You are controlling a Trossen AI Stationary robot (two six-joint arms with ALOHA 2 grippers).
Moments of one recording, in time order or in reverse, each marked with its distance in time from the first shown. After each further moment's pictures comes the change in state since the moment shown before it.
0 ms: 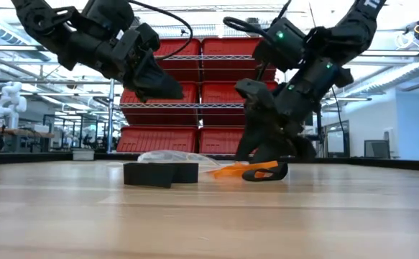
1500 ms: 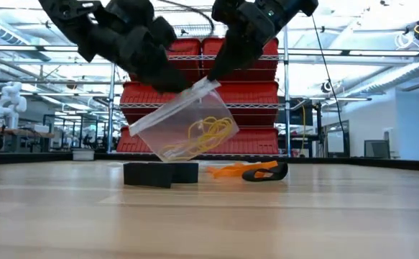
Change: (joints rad) left arm 0.030 0.076 0.171 -0.203 0.123 0.185; right arm -0.027 -0.122 0.469 -0.512 0.020 -1.027
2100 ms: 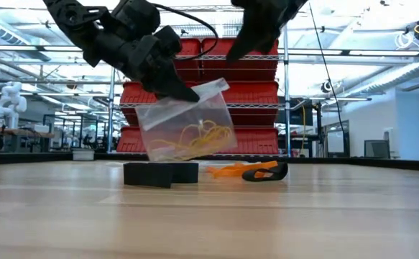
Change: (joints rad) left arm -0.003 0.056 0.015 0.028 -0.034 -0.064; right arm 0.002 -0.145 0.000 -0.146 0.082 0.131
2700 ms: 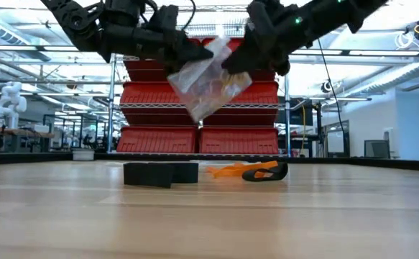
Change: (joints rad) left arm 0.096 -0.018 0.000 0.437 -0.073 -0.176; right arm 0.101 -0.052 -0.452 0.795 0.355 0.166
